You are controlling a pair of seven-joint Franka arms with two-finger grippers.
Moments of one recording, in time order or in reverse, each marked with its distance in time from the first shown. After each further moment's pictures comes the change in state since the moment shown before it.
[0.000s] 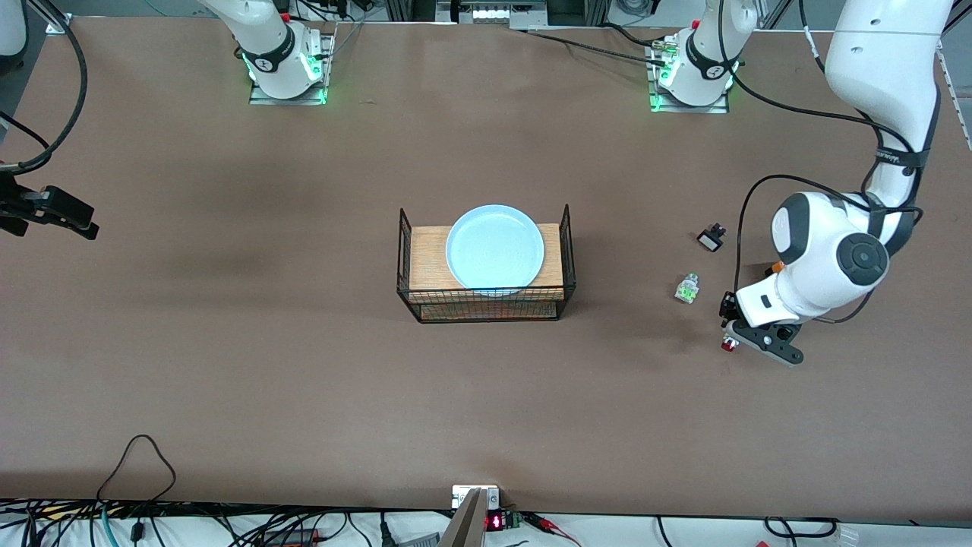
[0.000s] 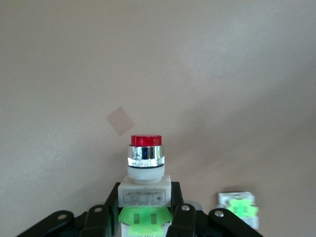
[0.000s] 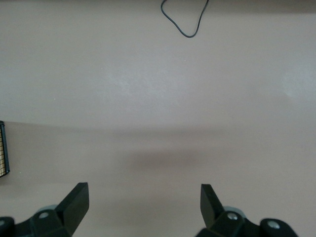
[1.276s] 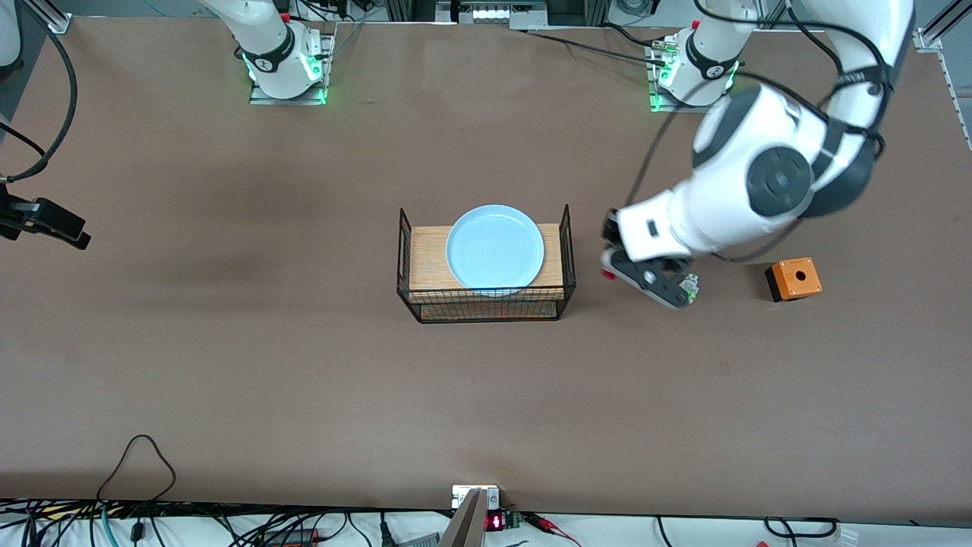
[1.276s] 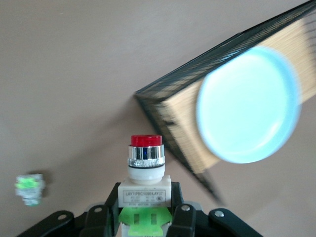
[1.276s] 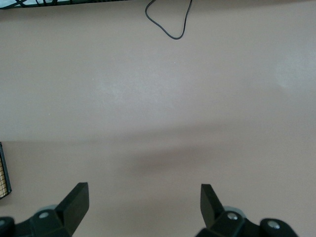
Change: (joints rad) left arm -0.013 -0.111 -0.466 0.314 -0.063 -0.542 -0.520; right arm -0.017 0.023 -0.006 0.017 0.000 0.012 0.094
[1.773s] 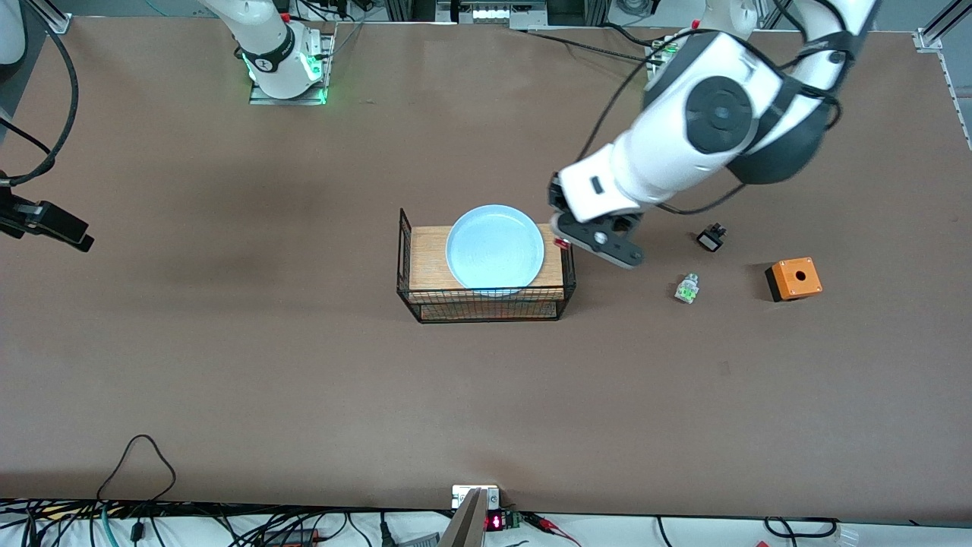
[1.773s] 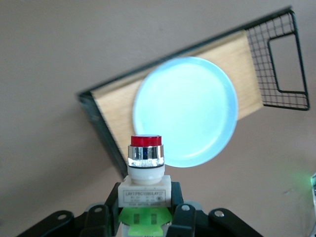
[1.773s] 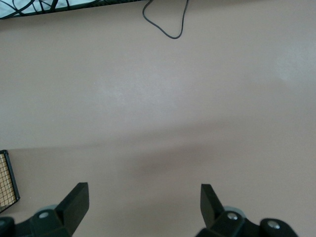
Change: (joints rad) left arm -0.055 0.012 -0.087 0.034 0.000 0.002 -0.232; right arm 0.005 -0.002 0.011 -0.001 0.000 0.002 0.058
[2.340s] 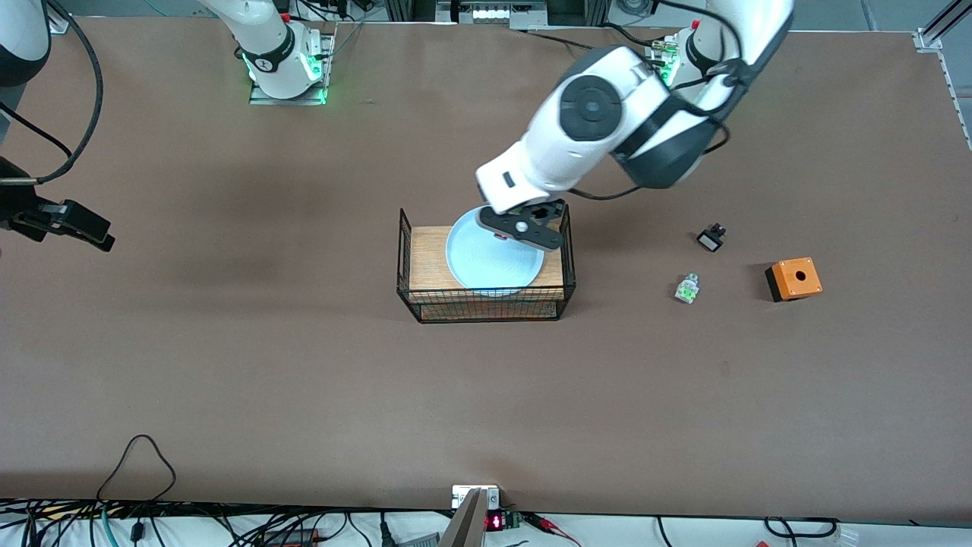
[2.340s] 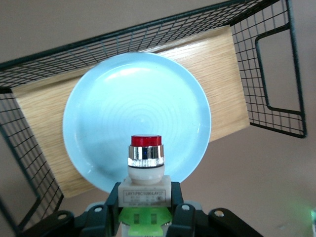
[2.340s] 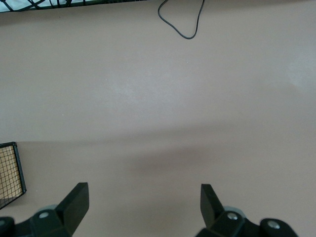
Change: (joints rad) left arm -0.167 0.119 0.001 -0.002 0.144 0.158 -0.254; right arm 0.004 0.000 0.034 -0.001 0.000 0.000 -0.004
